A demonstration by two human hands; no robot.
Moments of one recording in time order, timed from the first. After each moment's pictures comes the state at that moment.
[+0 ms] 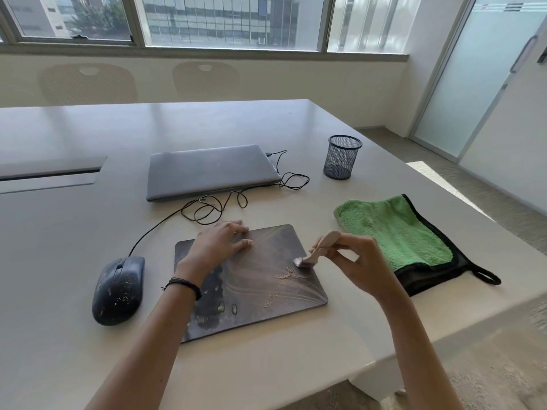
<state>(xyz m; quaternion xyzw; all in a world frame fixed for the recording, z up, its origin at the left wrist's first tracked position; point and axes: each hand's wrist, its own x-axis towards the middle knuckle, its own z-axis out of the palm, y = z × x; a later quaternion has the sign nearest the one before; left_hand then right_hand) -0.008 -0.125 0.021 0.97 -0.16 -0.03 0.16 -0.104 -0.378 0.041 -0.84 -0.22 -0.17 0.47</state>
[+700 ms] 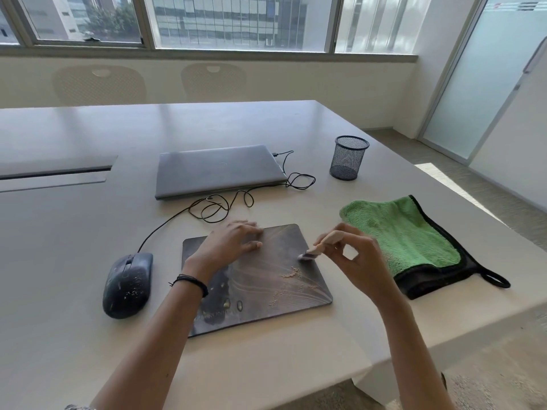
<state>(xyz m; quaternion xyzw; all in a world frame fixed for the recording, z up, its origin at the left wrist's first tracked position) -0.008 -0.127 0.017 0.96 -0.24 -0.02 0.16 -0.099 -0.369 0.034 -0.82 -0.23 -0.23 0.48</state>
